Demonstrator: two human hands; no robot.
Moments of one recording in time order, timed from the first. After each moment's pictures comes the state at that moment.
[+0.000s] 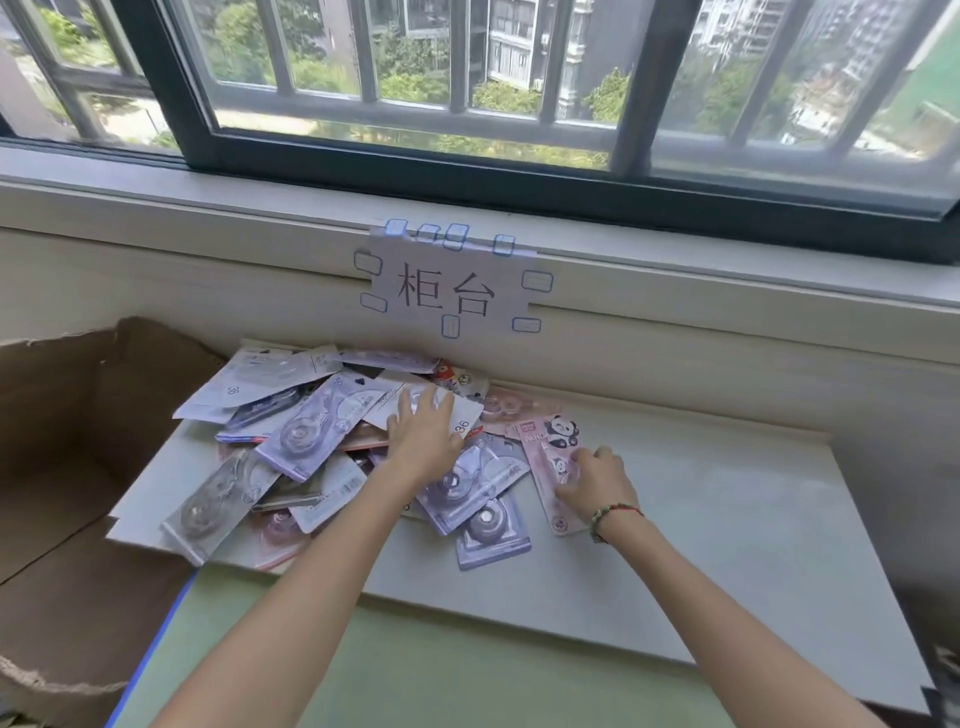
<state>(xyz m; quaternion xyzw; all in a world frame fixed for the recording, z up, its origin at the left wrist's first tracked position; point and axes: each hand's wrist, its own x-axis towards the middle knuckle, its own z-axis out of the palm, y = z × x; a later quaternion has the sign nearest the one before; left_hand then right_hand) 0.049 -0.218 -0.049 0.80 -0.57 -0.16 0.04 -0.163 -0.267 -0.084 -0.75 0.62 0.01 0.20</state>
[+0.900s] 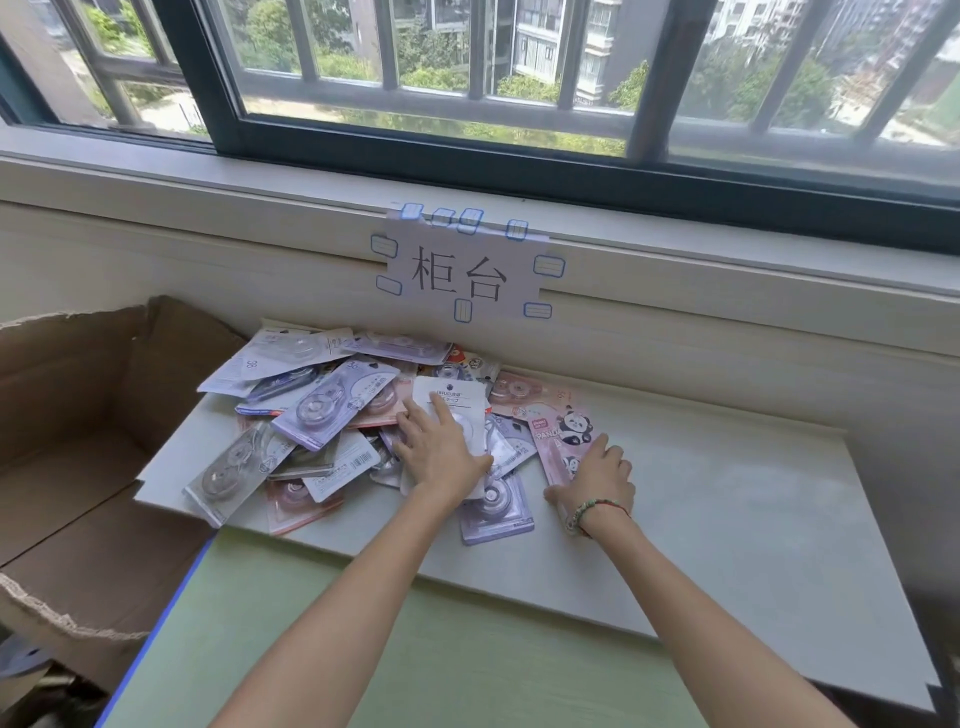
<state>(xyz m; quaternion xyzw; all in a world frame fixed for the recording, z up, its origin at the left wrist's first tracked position) 0.005 -0.192 -0.066 0.88 -0.42 -0.18 0.10 -0.156 -0.242 -0.089 -0.70 0.69 0.00 0.21</state>
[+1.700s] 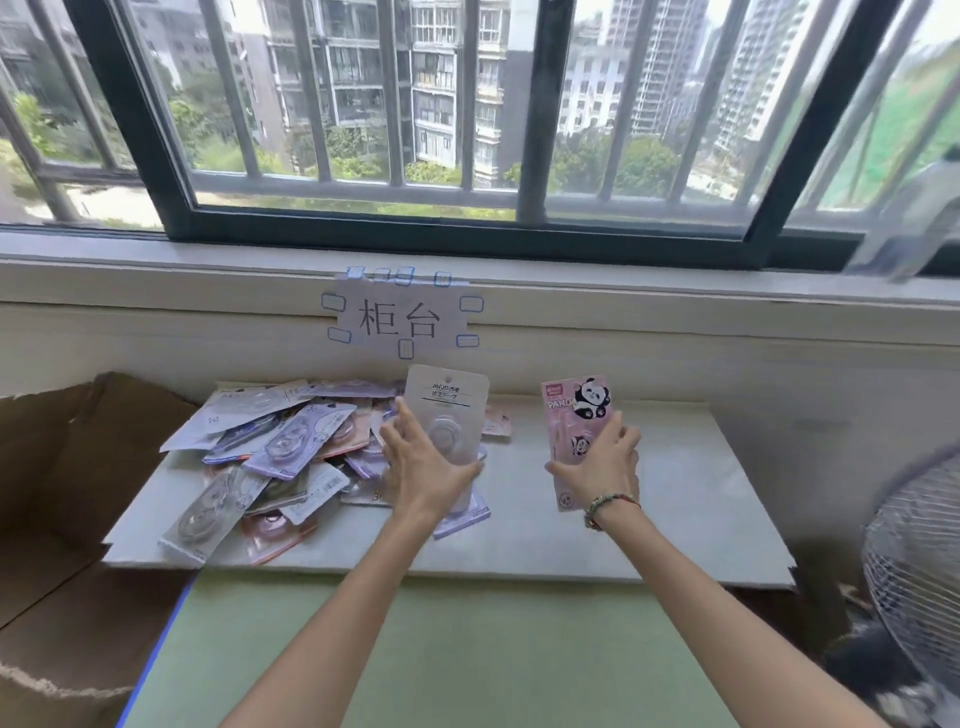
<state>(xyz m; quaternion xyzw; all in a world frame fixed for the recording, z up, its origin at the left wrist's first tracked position) -0.033 -0.123 -0.007 0.79 -0.45 -0.20 0.37 -0.217 -0.174 -0.001 -0.62 0.72 -0.21 0.21</state>
